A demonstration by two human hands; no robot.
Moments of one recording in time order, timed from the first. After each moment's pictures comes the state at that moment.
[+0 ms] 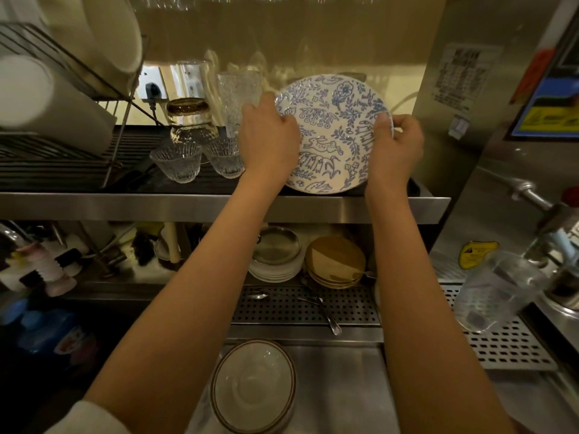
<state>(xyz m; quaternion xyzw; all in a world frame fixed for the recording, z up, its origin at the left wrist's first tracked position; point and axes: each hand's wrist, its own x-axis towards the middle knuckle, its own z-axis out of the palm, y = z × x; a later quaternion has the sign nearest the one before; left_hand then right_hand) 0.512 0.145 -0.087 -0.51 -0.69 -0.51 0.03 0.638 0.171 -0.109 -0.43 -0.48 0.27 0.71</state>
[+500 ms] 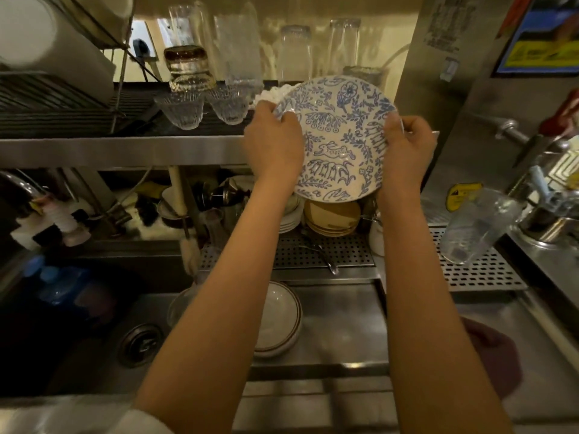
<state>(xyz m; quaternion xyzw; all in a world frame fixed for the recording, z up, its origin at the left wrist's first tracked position) 0.538 0.069 -0.136 -0.43 -0.68 -0.58 -0.11 0.668 0.098 -0.161 -0.43 -0.46 0.31 0.71</state>
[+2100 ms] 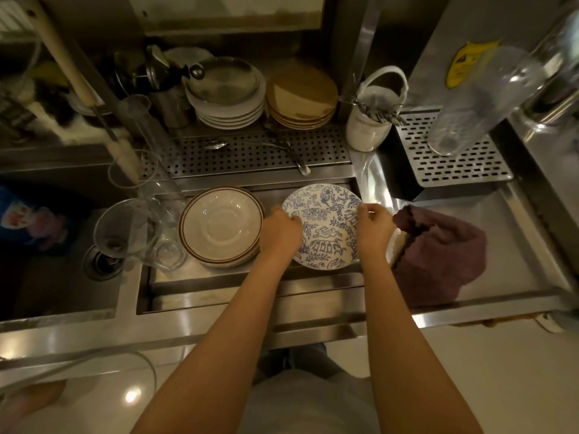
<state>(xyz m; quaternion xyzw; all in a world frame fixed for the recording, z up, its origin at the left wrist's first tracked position) 0.606 0.007 -0.402 -0.43 -0.79 -0.21 -0.39 0.748 0.029 -0.429 -0.75 -0.43 0.29 0.41</state>
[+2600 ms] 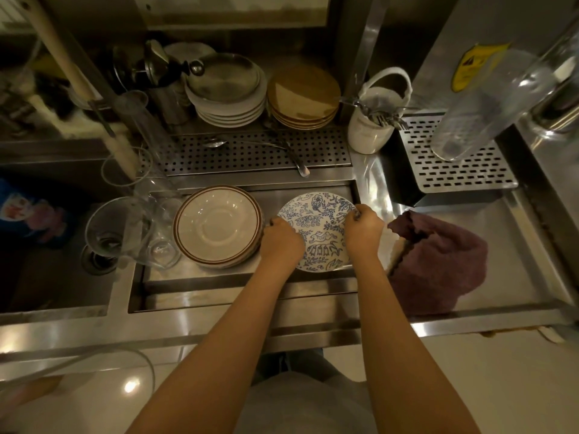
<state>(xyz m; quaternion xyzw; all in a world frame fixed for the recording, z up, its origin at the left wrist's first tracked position) 0.618 0.006 -0.411 -0.43 -0.81 -0.08 -0.38 0.742 0.039 -0.434 -0.74 -0.51 0.27 0.34</state>
